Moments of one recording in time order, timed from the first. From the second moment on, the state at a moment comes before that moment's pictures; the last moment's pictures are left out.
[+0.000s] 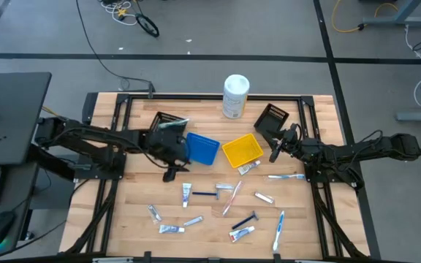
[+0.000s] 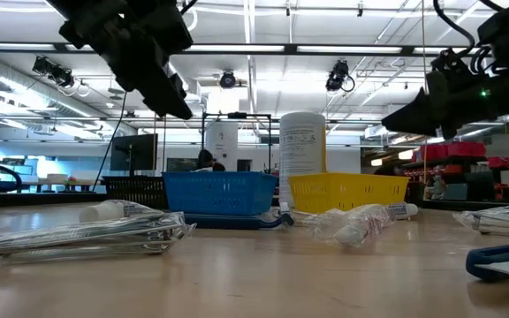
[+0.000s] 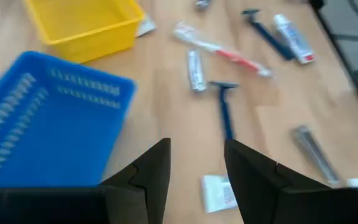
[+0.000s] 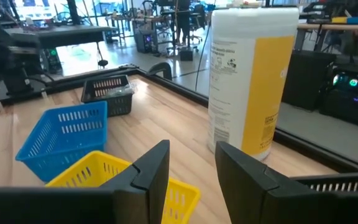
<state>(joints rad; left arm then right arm) -0.01 1.26 0.71 -0.15 0.19 -0.05 -0.03 0.68 0.01 0.52 0.57 0.13</state>
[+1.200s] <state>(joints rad) -0.29 1.71 0.82 -0.16 0.09 0.54 -0.03 0.68 0.01 0.49 0.57 0.16</state>
